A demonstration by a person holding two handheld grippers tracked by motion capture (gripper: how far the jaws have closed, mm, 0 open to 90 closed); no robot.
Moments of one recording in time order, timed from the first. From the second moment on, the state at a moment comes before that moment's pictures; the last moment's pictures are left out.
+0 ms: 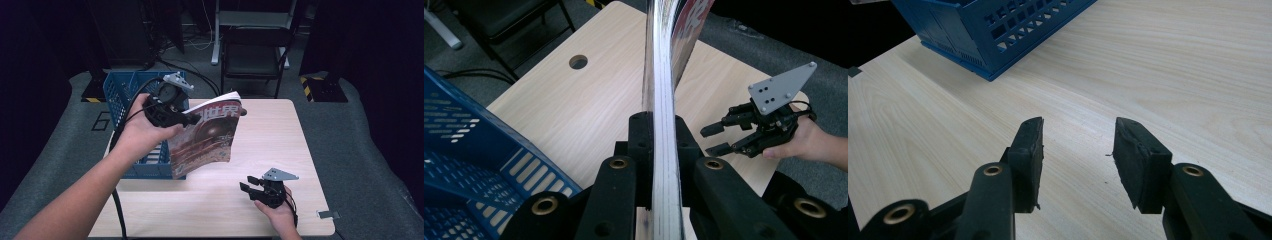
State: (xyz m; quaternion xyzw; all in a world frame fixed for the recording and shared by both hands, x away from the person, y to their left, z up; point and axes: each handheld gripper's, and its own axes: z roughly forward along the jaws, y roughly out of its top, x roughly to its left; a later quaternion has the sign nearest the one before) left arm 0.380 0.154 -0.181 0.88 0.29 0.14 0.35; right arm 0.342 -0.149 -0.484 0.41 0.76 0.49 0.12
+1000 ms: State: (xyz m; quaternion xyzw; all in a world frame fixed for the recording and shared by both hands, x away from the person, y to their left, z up) left arm 0.390 0.215 -0.160 0.84 0.37 0.18 0.35; right arm 0.342 -0.150 -0.484 0.41 0.76 0.49 0.12
